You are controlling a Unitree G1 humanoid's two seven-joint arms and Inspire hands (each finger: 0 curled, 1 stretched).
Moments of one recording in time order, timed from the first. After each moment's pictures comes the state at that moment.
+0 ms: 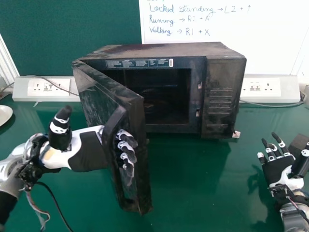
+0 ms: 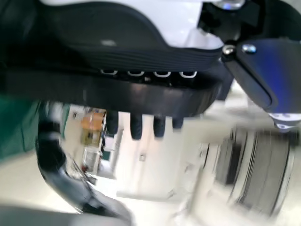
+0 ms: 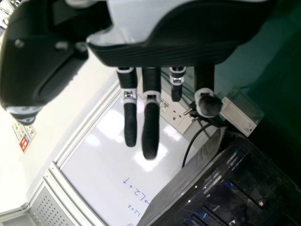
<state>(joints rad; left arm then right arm) -0.72 0.72 -0.17 0.44 -1.05 0.49 -1.58 -0.50 -0.28 -0.65 0.79 0.69 -0.09 0.51</state>
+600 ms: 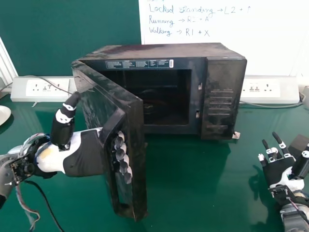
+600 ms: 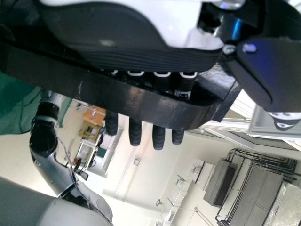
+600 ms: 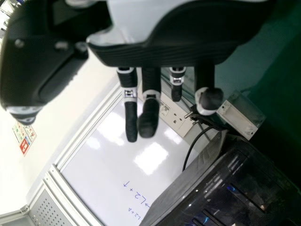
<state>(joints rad) -0.69 0.80 -0.10 0.38 -1.07 0.59 -1.55 -0.50 -0.28 -0.66 0.80 0.69 -0.08 0.51</state>
